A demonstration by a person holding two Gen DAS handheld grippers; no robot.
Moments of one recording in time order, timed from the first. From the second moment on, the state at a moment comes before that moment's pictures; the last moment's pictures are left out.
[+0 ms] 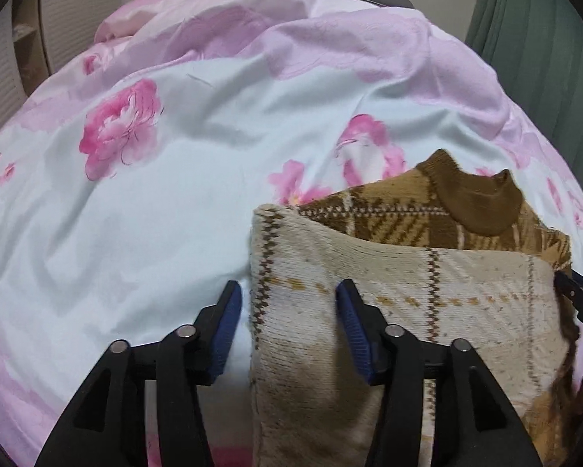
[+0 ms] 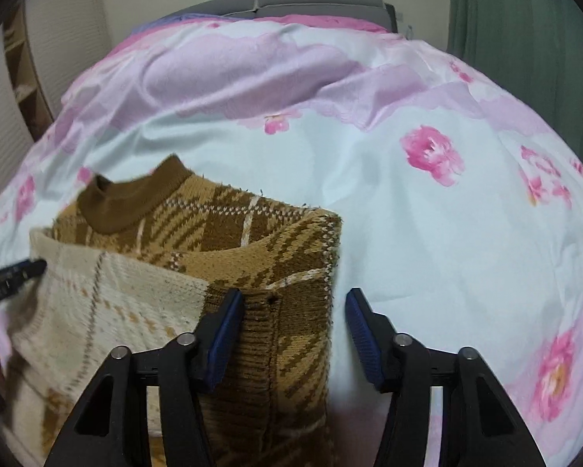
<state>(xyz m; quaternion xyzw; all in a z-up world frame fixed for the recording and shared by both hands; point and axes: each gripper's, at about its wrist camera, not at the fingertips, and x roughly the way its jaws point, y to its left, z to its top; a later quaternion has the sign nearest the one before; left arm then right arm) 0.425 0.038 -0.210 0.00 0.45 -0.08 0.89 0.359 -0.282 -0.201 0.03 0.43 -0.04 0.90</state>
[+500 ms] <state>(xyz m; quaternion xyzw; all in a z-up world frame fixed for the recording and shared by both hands) 0.325 0.035 -0.152 0.05 0.41 -0.07 0.91 0.278 -0.274 -0.139 0.03 0.36 -0.06 0.93</state>
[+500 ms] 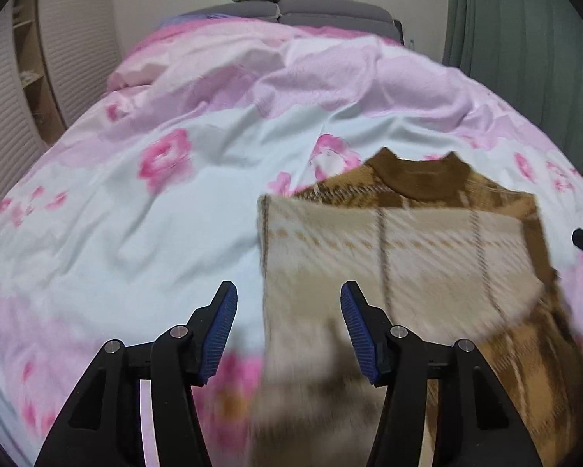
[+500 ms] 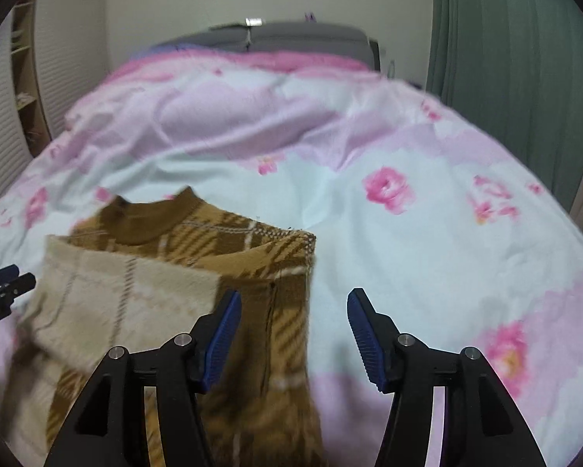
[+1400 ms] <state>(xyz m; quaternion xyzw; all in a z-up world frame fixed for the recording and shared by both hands) 0.065 0.088 -0.188 -0.05 0.41 0.01 0.91 0.027 -0.264 -0.174 0.11 0.41 -0.09 0.90</state>
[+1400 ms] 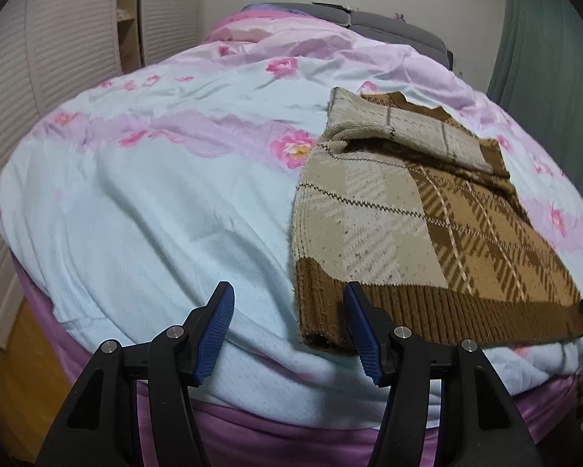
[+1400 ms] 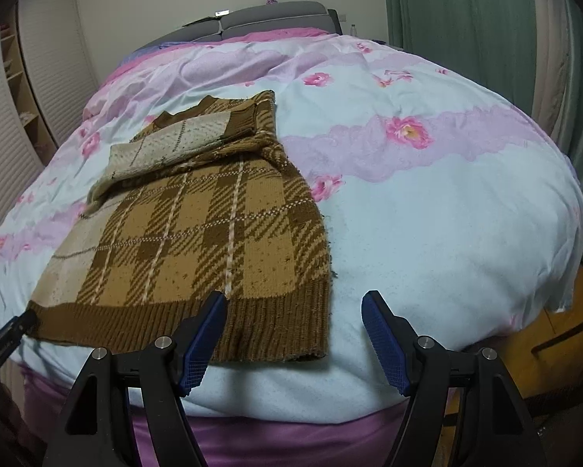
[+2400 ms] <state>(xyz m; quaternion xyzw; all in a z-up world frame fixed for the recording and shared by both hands) 0.059 0.074 -0.193 -0.08 0.42 -0.03 0.90 0.023 -0.284 -0.198 0.21 0.43 -0.06 0.87</state>
